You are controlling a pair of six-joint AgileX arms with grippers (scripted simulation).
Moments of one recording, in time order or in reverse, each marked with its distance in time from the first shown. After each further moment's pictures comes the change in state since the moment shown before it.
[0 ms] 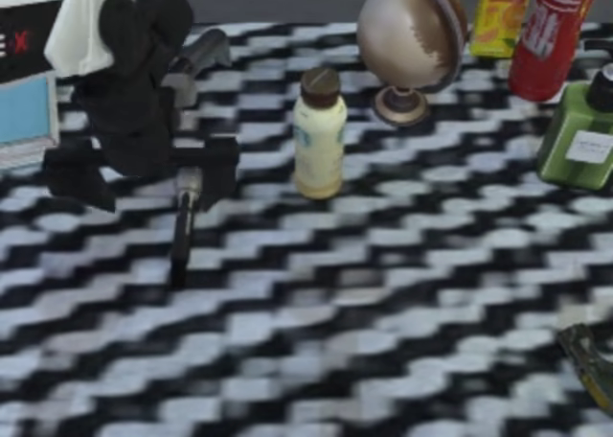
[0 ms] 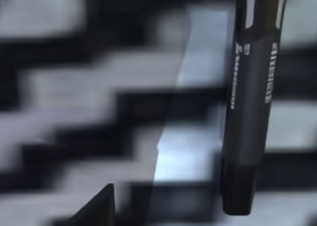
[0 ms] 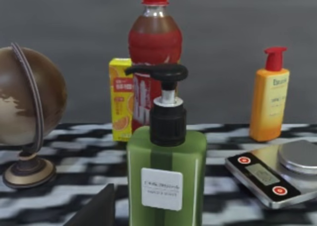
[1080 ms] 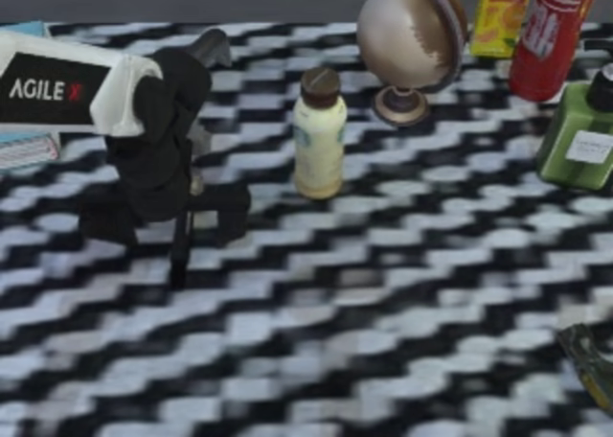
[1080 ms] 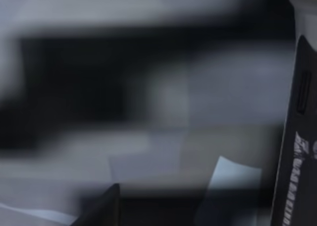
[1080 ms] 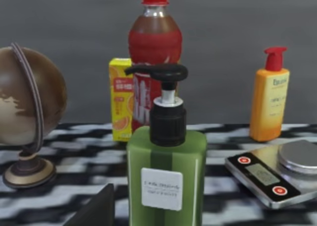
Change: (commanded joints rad) left arm 0.003 0.212 -0.124 0.315 0.000 0.006; right arm 0.000 0.000 0.000 0.000 0.000 0.000
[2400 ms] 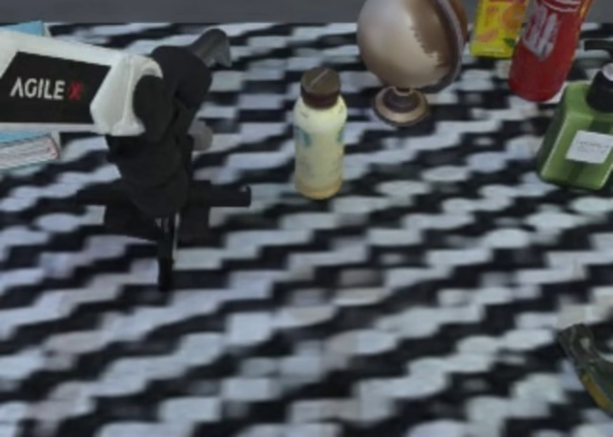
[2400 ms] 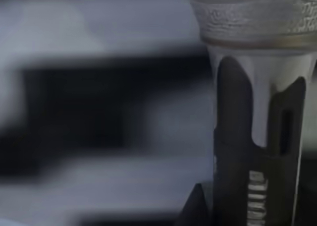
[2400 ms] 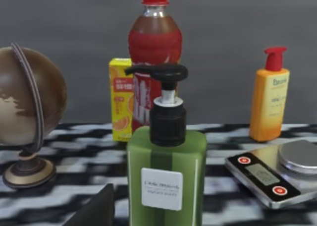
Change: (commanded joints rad) left arm 0.000 0.000 0.000 0.000 0.000 0.000; right arm 0.000 0.000 0.000 0.000 0.000 0.000
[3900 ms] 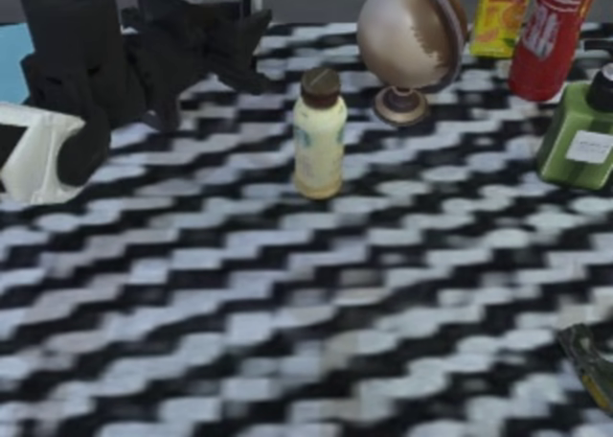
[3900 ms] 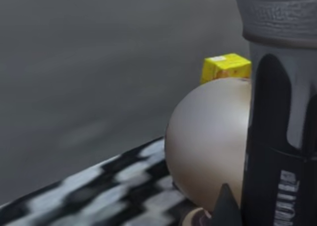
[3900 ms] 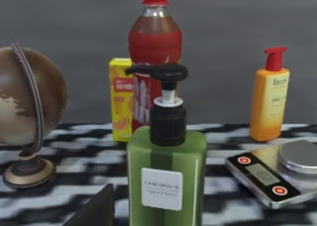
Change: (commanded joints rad) left arm 0.044 -0.368 -0.374 1.364 0.477 0.299; right arm 0.000 0.000 0.000 0.000 0.000 0.000
